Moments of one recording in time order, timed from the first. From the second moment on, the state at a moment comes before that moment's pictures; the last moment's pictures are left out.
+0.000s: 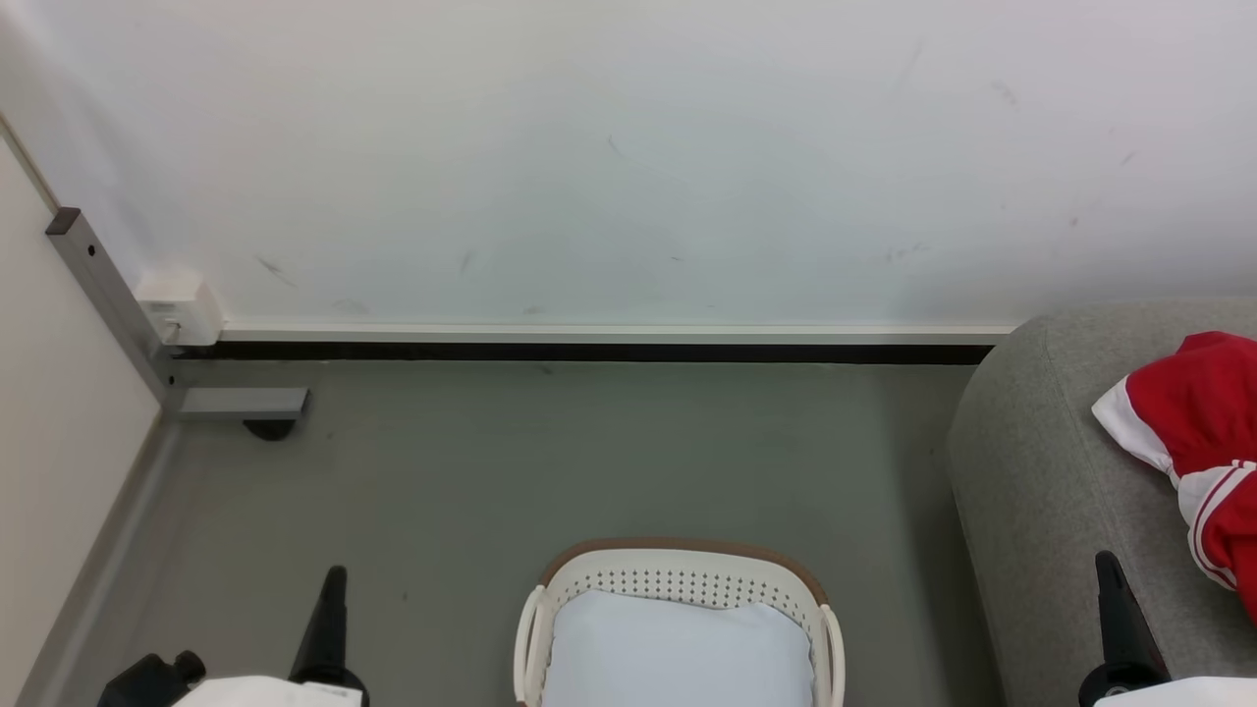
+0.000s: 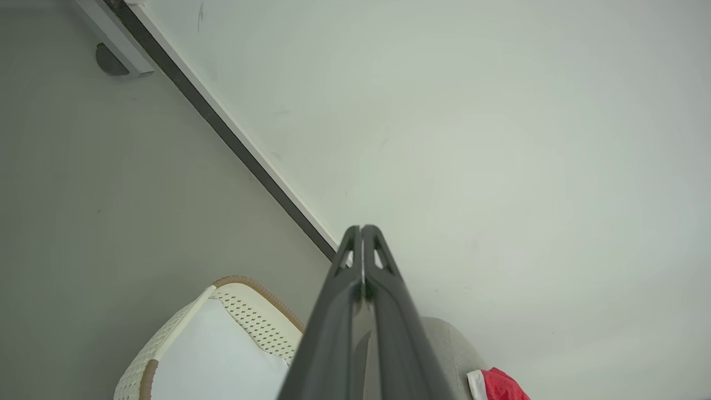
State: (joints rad) left arm -0.08 0.06 0.03 0.31 -1.00 -0.13 -0.06; right arm -0.04 -0.09 -0.01 0.24 1.04 0.13 -0.06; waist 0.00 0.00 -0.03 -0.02
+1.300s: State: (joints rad) left arm -0.09 0.05 0.08 0.28 -1.35 -0.13 0.04; right arm -0.08 -0.06 -0.07 0.24 1.38 0.13 0.04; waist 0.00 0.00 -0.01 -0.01
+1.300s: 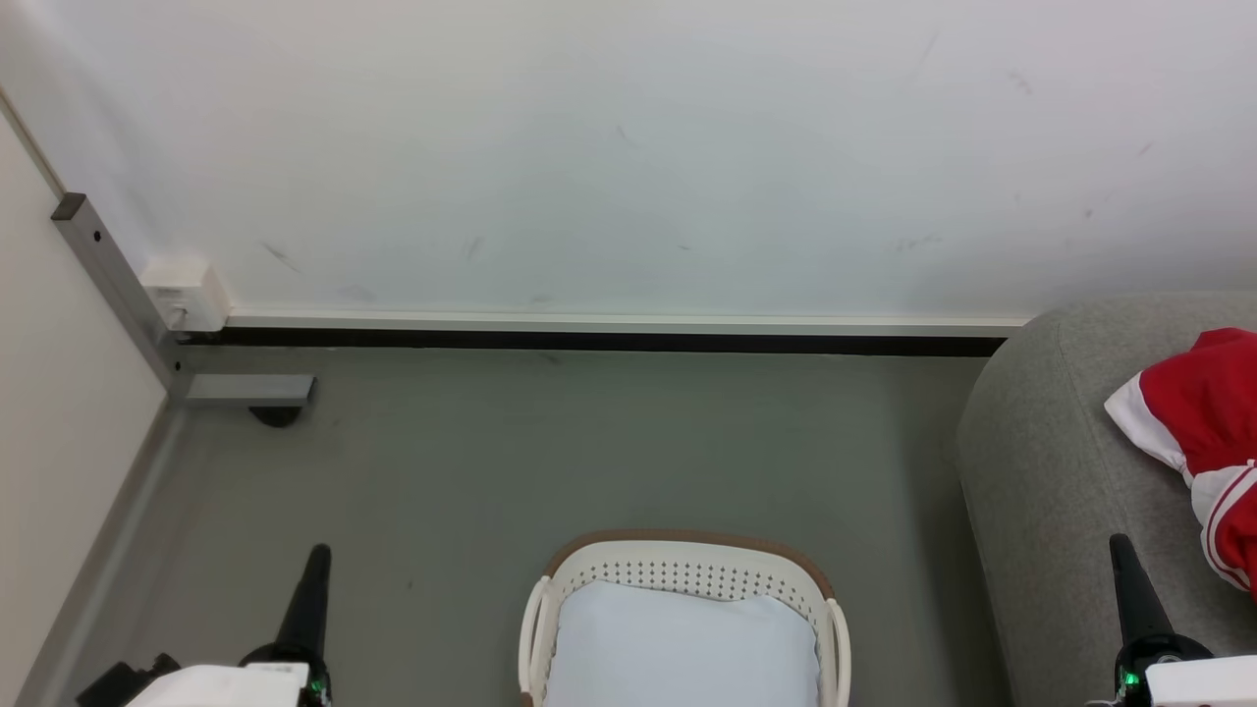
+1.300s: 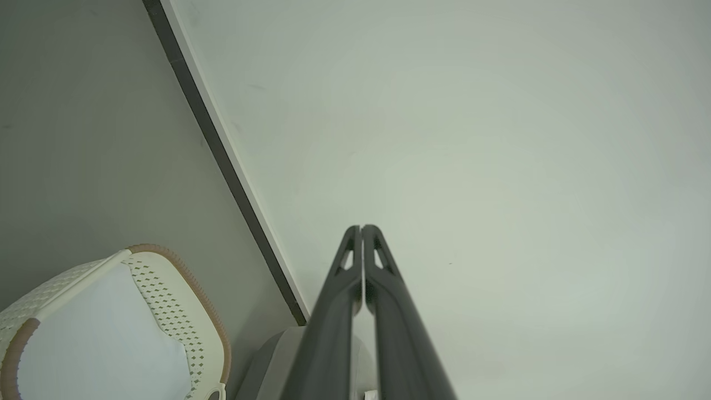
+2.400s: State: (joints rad) left arm -0.10 0.05 0.11 0.25 -1.58 -0.13 0.11; right arm -0.10 -0.05 -0.11 0.24 1.58 0.13 0.10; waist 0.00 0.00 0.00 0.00
